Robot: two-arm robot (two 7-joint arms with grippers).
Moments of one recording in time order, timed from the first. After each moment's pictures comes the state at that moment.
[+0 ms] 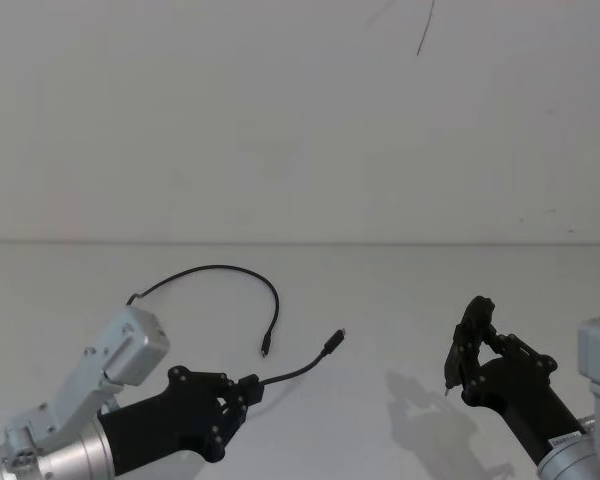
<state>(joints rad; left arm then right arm) -0.24 0.56 0.44 -1.68 -0.45 0.07 -0.59 -0.01 0.34 -0.23 -1.77 0.29 0.03 0.07</state>
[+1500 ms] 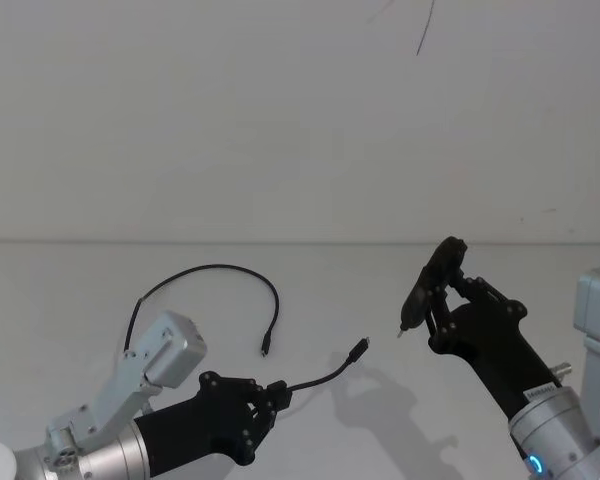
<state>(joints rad) -0.29 0.50 0.51 -1.62 -0.43 0.07 -0.58 0.05 0.28 -0.24 -1.80 0.33 0.00 0.15</state>
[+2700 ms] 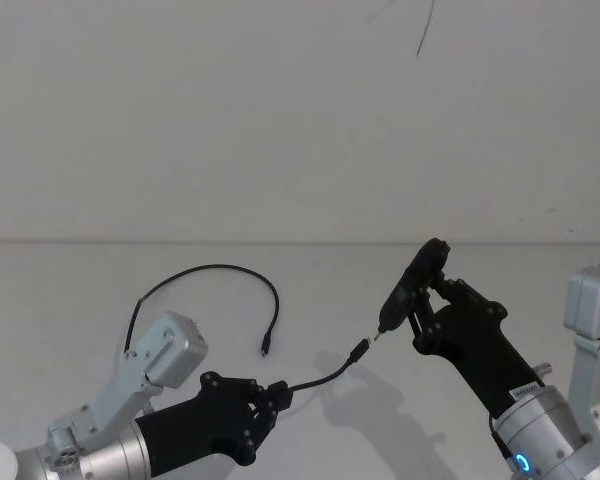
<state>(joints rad) -0.29 0.50 0.51 -1.61 -0.43 0.07 -0.58 0.07 0.24 -0.24 -1.75 0.38 0.00 0.23</state>
